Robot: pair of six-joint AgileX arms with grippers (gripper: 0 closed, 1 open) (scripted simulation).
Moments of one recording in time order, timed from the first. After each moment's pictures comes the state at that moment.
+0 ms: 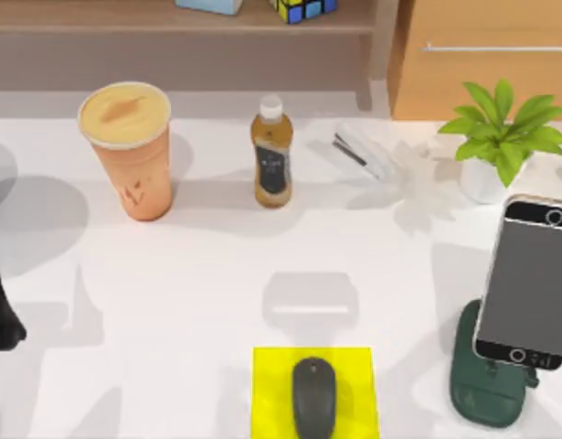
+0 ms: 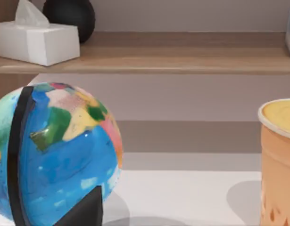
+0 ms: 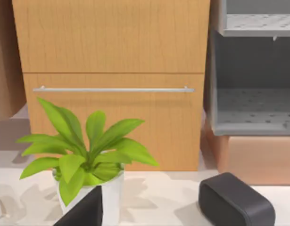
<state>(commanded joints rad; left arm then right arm) 0.00 0.00 0.00 0.00 0.00 0.00 0.00 0.00 0.00 0.00 0.00 0.00</state>
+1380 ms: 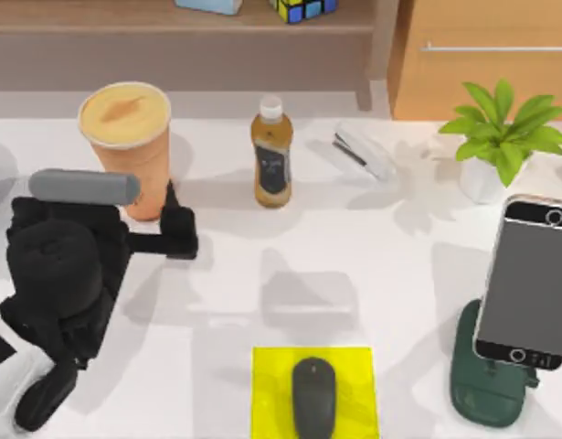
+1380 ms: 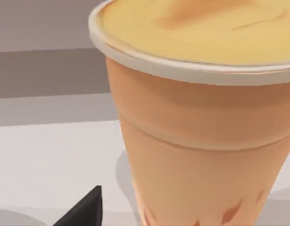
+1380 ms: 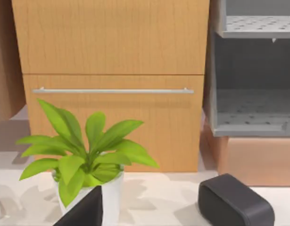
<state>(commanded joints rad) -0.46 1.80 0.33 1.27 -0.35 -0.04 0.00 0.00 0.00 0.00 0.00 0.00</state>
